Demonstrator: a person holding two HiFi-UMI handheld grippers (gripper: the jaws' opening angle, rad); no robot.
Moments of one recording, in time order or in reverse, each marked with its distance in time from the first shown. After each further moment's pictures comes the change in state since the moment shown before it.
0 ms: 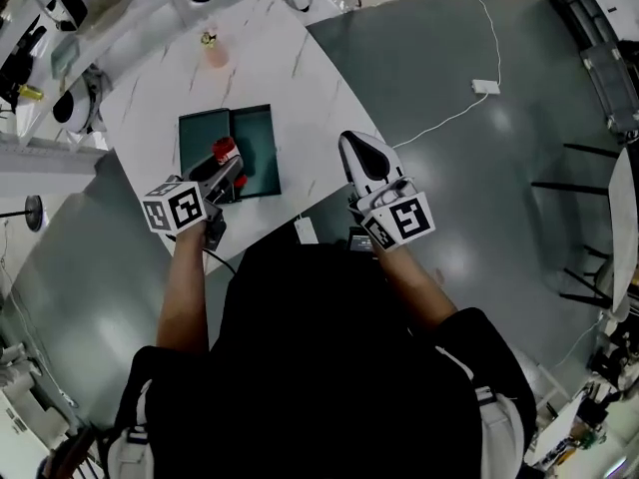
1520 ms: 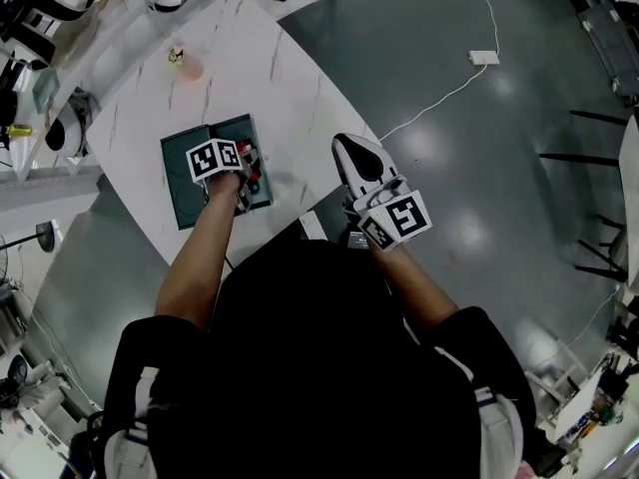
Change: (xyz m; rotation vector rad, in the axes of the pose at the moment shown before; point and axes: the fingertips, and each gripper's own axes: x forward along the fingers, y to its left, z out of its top) left arm 0.143 0.093 -0.084 -0.272 0.430 0.381; right arm -0.006 -0.048 -0.031 0.156 0.016 -0.076
